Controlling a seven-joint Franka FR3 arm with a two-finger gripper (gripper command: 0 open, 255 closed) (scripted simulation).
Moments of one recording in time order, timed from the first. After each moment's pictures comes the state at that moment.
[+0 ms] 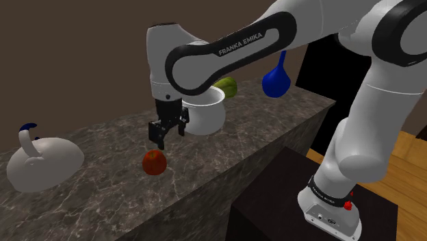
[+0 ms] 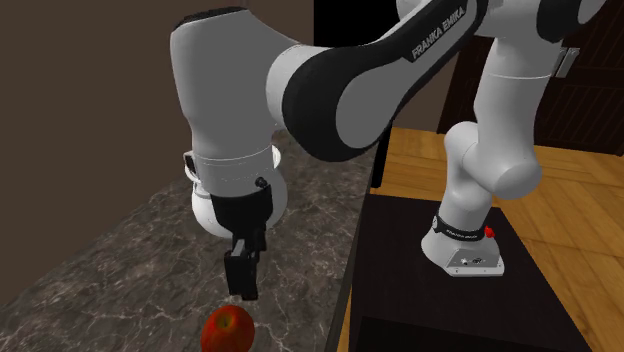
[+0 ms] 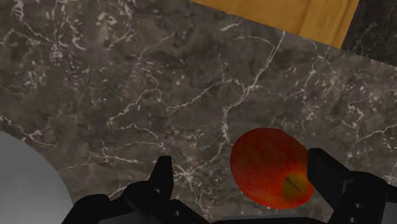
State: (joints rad) arm 0.24 0.07 0.44 -1.96 0.05 2.04 0.45
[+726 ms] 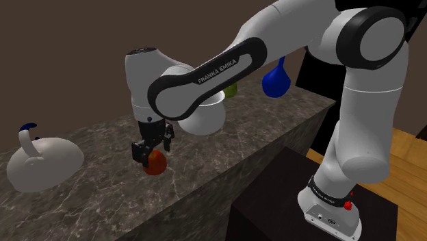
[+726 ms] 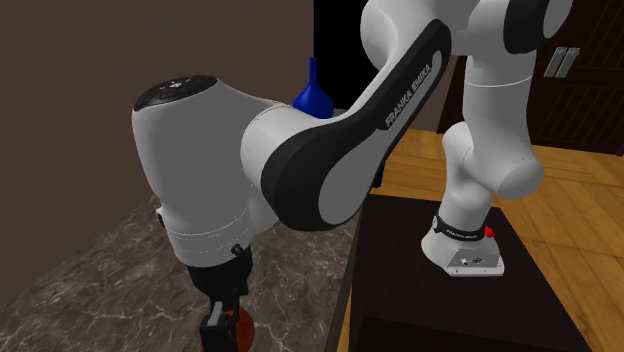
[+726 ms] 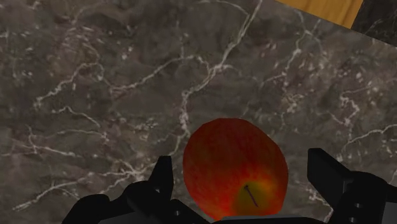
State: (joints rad) arm 0.31 0.27 0.45 -1.85 -0.07 2.12 0.53
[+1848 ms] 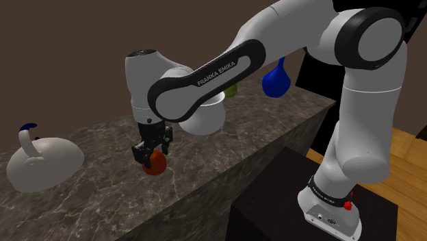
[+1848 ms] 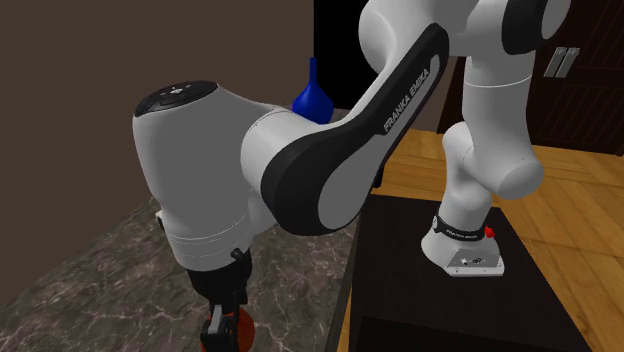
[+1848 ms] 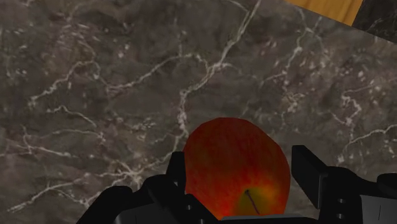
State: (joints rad) arm 0.31 0.27 0.45 -1.85 -0.07 2.13 0.53
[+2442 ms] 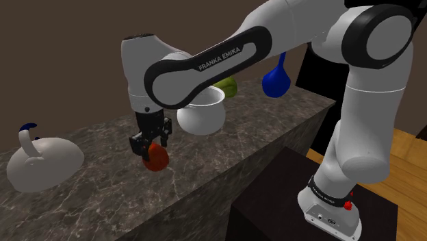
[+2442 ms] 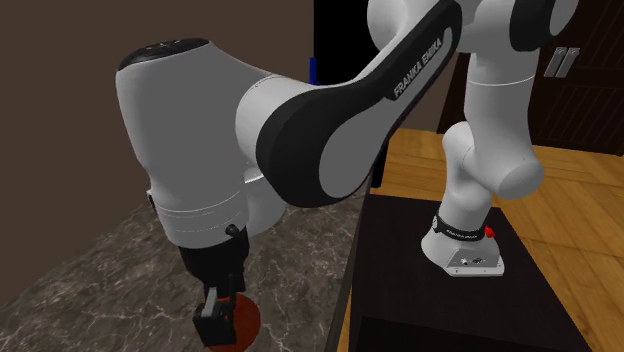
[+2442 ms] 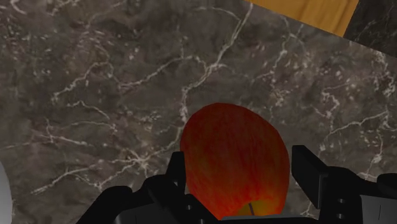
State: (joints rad) arm 0.30 0.24 0.46 -1.80 -0.05 2.05 0.53
